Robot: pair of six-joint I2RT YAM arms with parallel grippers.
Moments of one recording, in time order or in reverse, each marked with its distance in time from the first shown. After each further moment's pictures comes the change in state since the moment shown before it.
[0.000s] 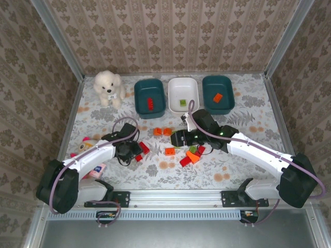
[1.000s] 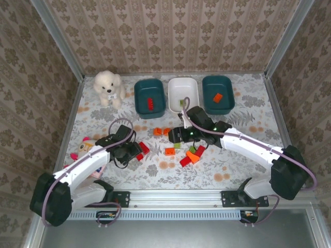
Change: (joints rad) left arm -0.001 -0.127 -0.020 -0.042 0.005 -0.002; right arm -0.002 0.094 0.049 -0.006 0.050 -0.004
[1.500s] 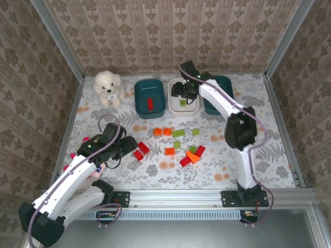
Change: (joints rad) left arm -0.007 -0.257 0.124 -0.212 -0.056 0.094; right arm -0.249 0.696 0.996 -0.437 0.220 -0.043
